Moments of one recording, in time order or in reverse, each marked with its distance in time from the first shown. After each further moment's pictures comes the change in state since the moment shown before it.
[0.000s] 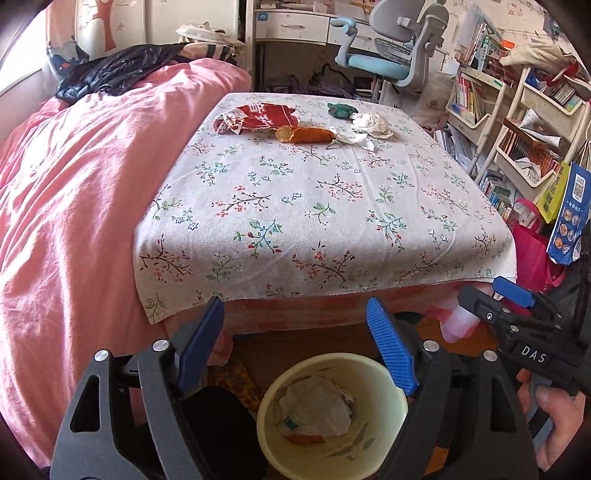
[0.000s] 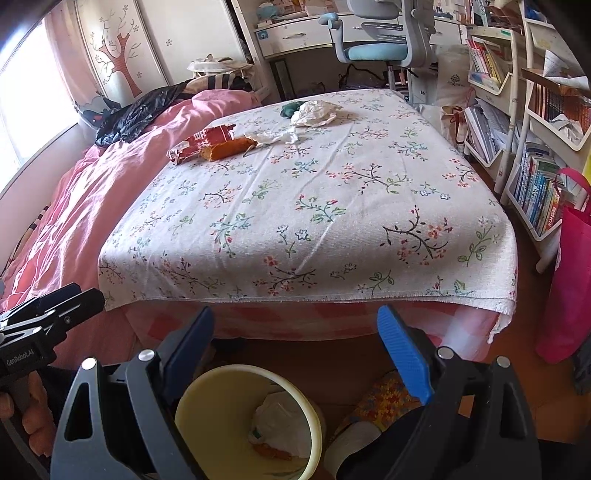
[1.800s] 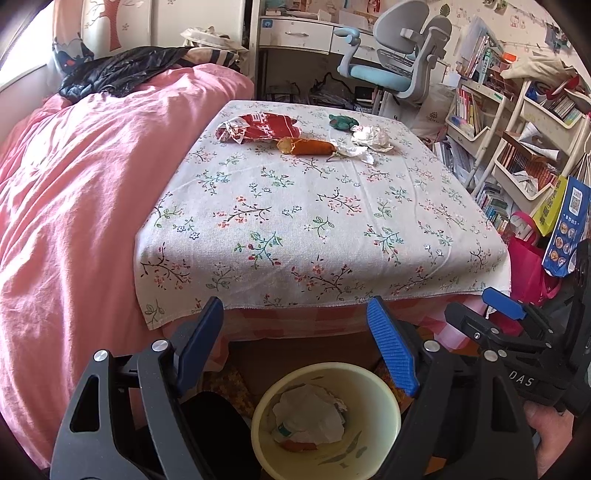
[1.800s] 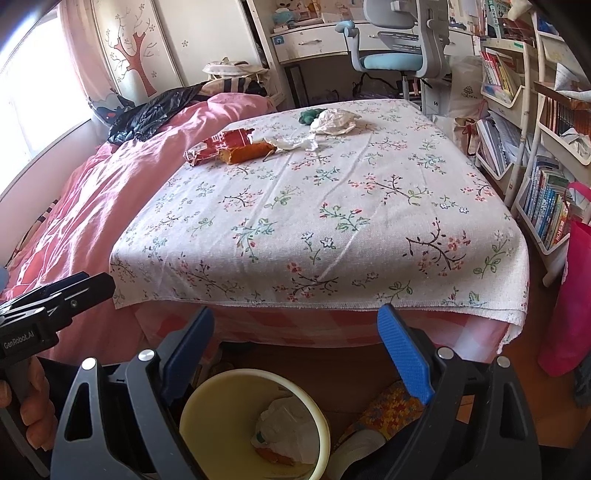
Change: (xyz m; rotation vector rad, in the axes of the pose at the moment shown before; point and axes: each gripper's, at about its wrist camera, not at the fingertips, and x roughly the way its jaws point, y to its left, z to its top) left arm -0.005 0.002 0.005 -0.032 -0.029 -0.016; right arm -0.001 0.014 0.001 -0.039 -0.025 0.031
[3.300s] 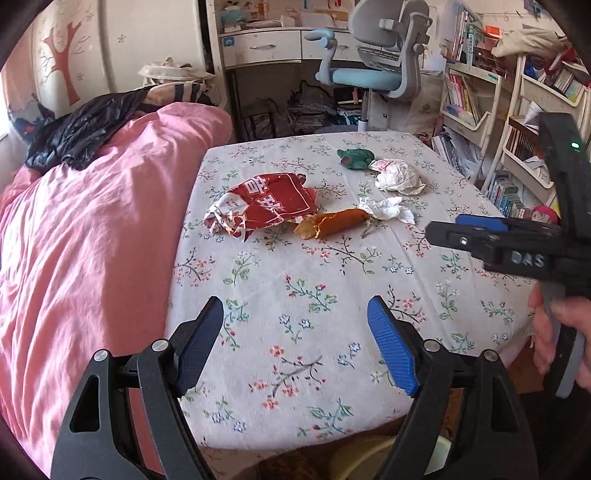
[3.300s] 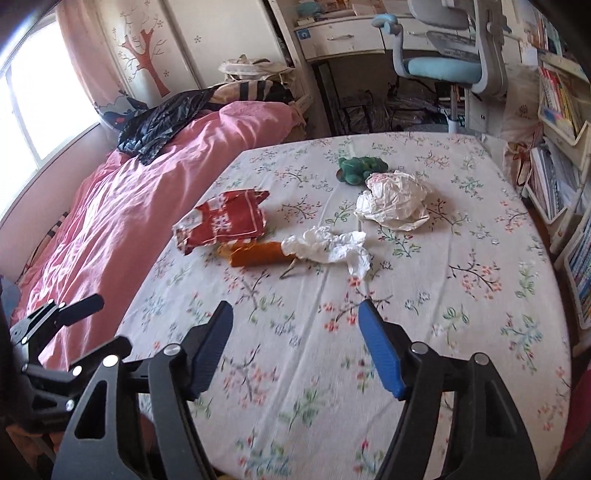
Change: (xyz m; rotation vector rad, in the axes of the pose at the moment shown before) left arm 0.082 0.027 0.134 0.211 -0.038 0.009; right arm 0.110 0.003 0.155 -0.028 0.049 0.117
